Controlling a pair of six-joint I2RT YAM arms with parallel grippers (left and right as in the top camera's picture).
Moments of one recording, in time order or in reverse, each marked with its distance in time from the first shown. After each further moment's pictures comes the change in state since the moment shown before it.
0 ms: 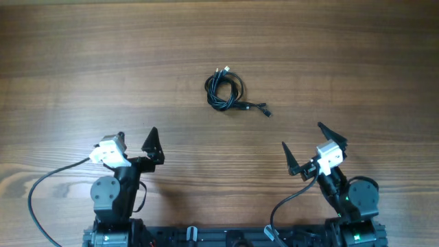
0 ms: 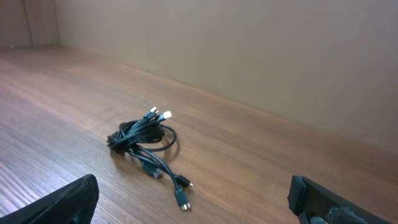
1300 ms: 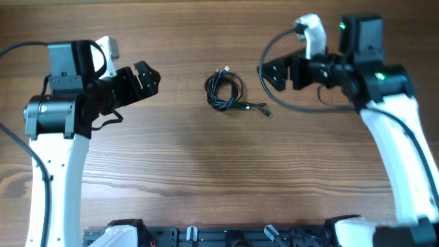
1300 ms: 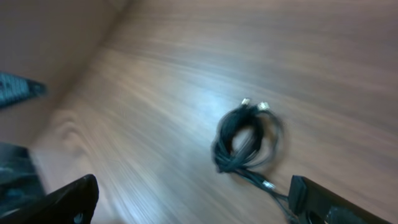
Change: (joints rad) left arm 0.000 1.128 1.349 -0.972 0.227 0.040; right arm 0.001 1.418 1.426 -0.759 -0.393 0.216
